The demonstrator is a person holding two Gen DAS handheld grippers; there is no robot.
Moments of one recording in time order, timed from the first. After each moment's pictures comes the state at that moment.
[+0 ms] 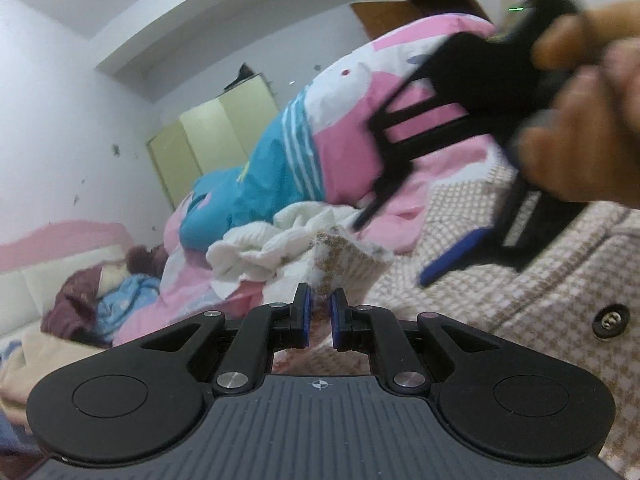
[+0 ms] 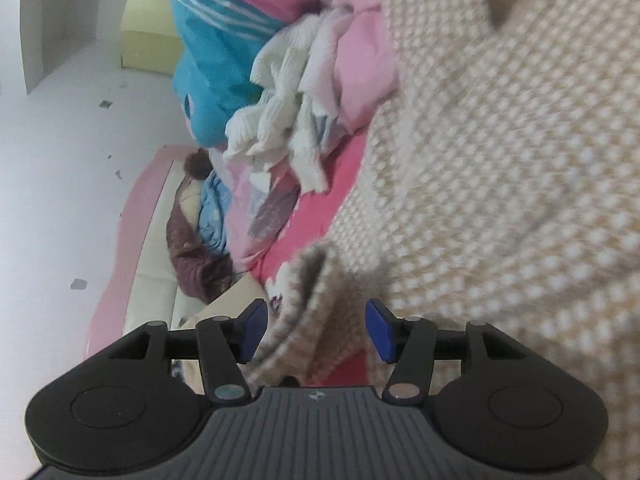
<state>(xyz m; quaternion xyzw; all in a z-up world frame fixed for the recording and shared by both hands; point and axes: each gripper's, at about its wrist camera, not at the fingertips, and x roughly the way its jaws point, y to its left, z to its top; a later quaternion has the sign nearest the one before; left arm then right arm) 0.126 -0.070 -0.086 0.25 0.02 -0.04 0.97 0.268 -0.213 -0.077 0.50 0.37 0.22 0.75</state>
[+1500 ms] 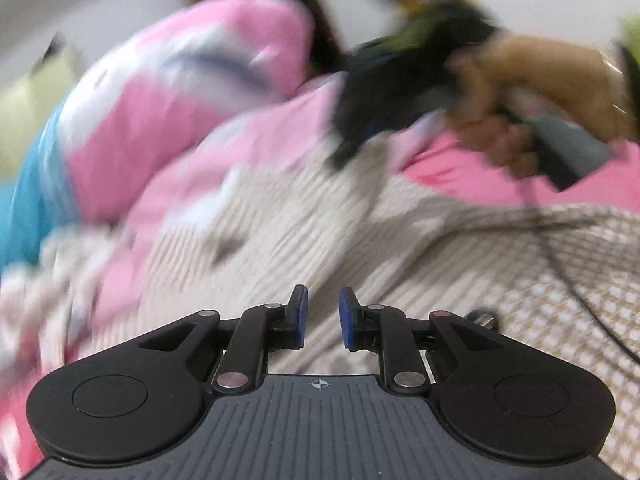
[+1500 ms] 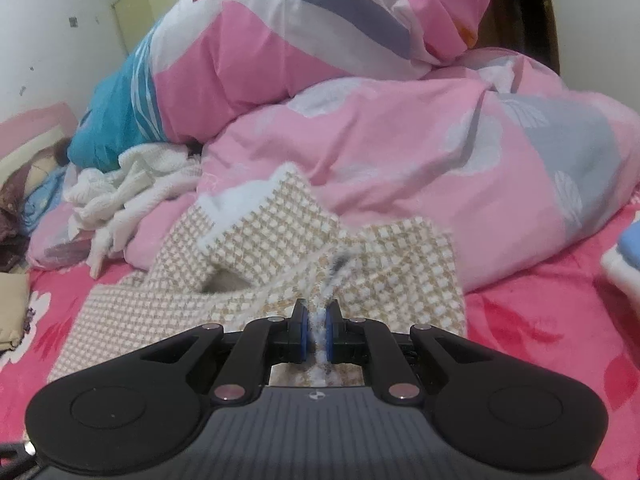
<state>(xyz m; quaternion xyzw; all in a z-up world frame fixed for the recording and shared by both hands) 0.148 -0.220 -0.054 0.22 0.19 -0.29 0.91 0.225 -0.430 -0.010 0.14 0.29 0.01 0.95</state>
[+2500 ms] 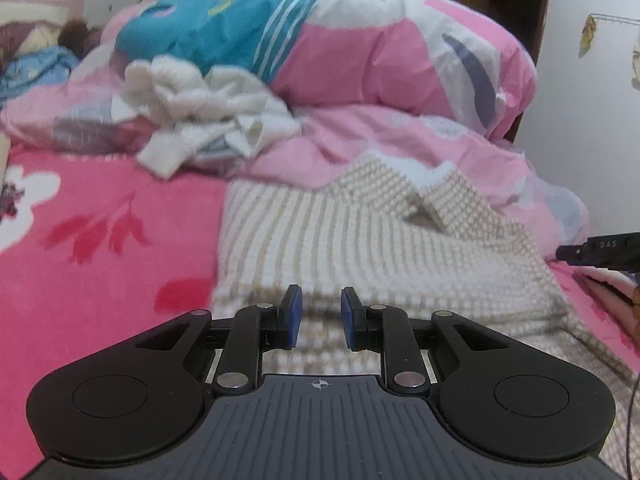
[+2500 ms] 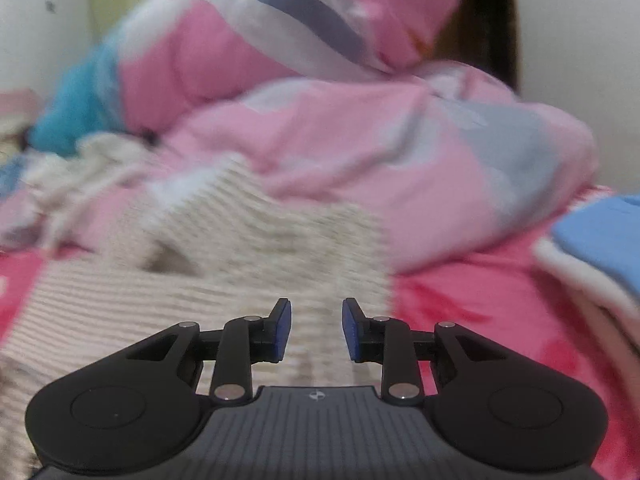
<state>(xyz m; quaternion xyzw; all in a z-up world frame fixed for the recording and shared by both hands) 0.189 -0.080 -0.048 -0.07 0.25 -0.15 0.95 0.190 -0.422 -0.017 0.10 0.29 -0.02 0.95</state>
